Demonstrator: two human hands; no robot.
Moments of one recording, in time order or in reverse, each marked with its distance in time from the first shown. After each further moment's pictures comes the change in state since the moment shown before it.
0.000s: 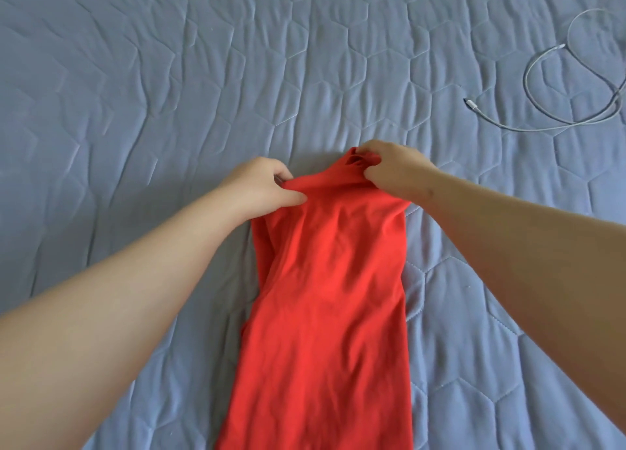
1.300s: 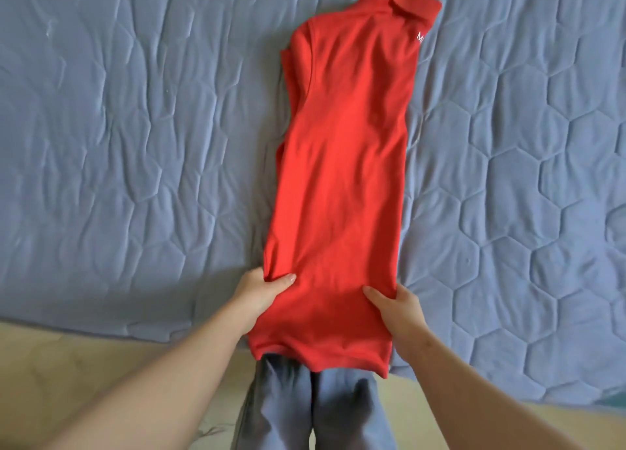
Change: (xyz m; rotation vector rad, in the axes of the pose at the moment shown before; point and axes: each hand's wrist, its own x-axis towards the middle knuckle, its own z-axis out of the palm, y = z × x) left_hand -0.301 -0.134 0.149 -0.579 -0.108 -0.613; right_hand -0.346 0.049 0.210 0.873 -0.080 0.755
